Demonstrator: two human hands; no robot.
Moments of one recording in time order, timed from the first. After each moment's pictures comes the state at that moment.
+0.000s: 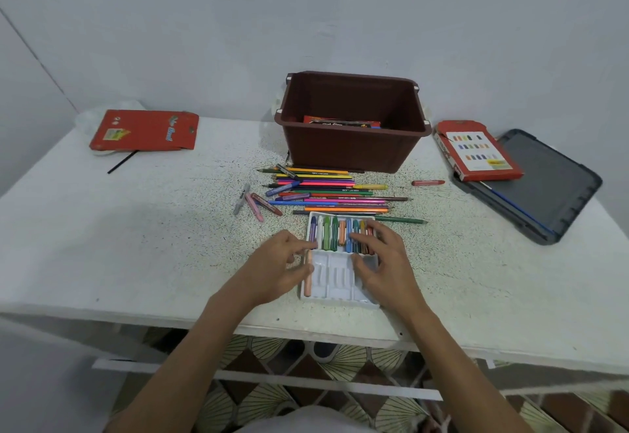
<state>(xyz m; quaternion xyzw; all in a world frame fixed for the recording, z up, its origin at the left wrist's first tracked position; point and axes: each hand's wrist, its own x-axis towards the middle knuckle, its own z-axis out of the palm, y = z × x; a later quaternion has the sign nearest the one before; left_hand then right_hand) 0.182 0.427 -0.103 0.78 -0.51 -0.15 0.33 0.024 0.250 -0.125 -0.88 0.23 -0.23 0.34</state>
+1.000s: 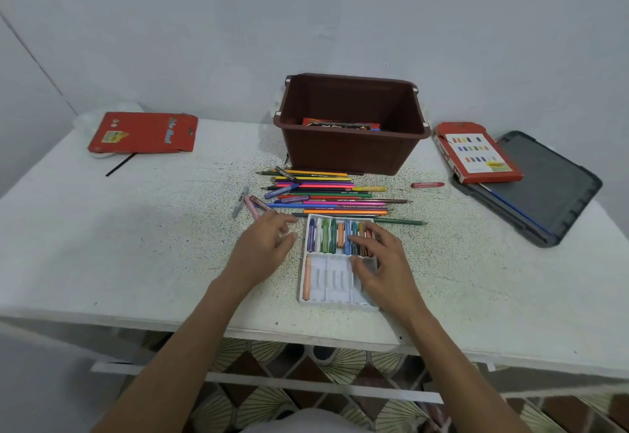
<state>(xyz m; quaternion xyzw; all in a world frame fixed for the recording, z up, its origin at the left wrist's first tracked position) 0.211 0.413 -0.109 0.82 -0.45 -0.05 0.35 0.023 0.250 -0.122 -0.88 0.24 -0.21 0.35</state>
